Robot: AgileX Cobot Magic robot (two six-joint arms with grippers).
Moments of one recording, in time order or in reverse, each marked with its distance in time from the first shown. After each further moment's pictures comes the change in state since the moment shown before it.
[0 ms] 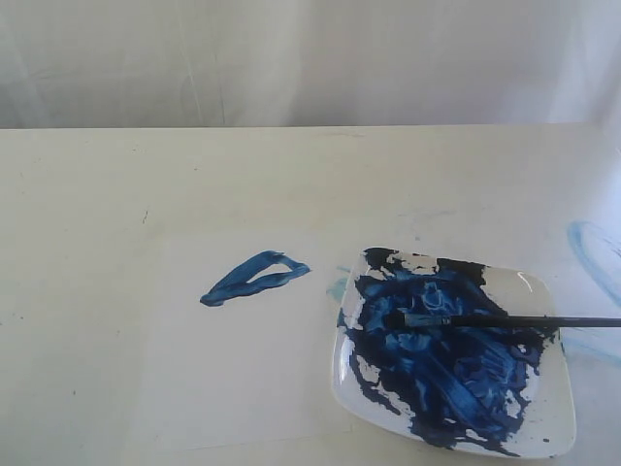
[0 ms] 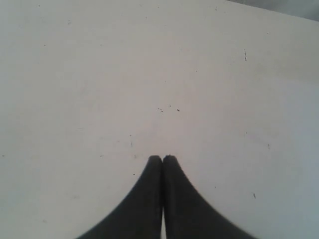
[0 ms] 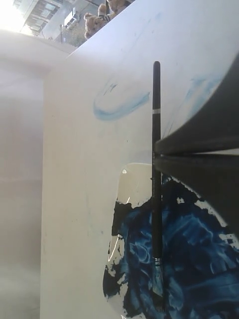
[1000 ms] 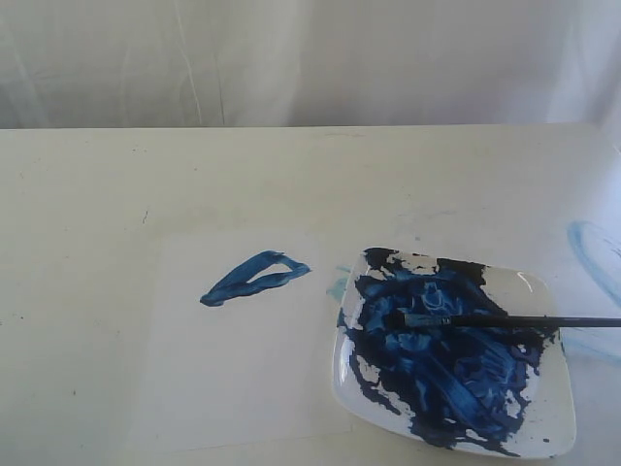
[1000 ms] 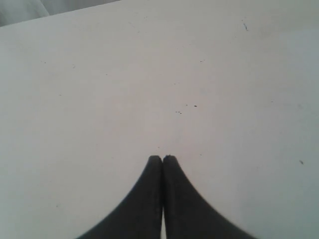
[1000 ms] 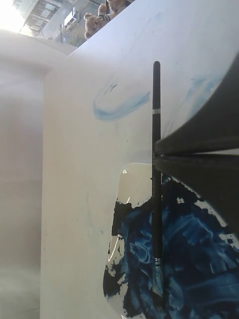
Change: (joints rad) left arm 0.000 0.000 0.000 0.035 -0.018 0.376; right arm 0.000 0.000 0.000 0.000 0.000 0.000
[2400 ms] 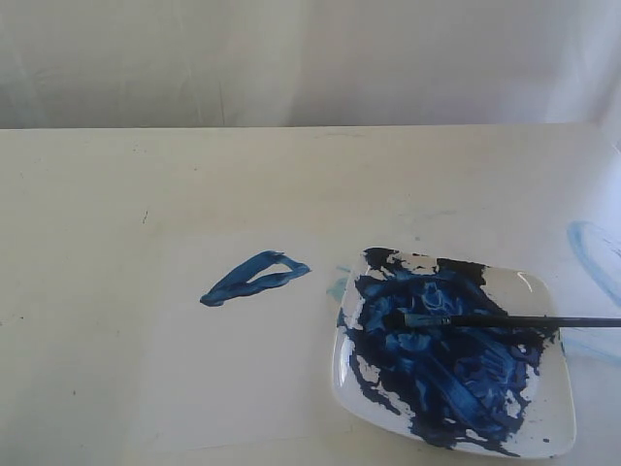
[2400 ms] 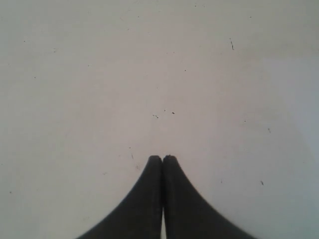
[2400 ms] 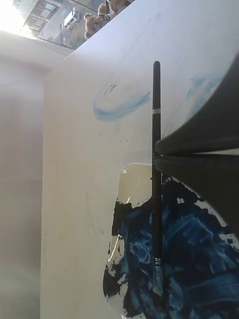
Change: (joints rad) left arm 0.000 0.000 0.000 -0.128 -0.004 -0.095; right arm 0.000 0.000 0.000 0.000 0.000 0.000
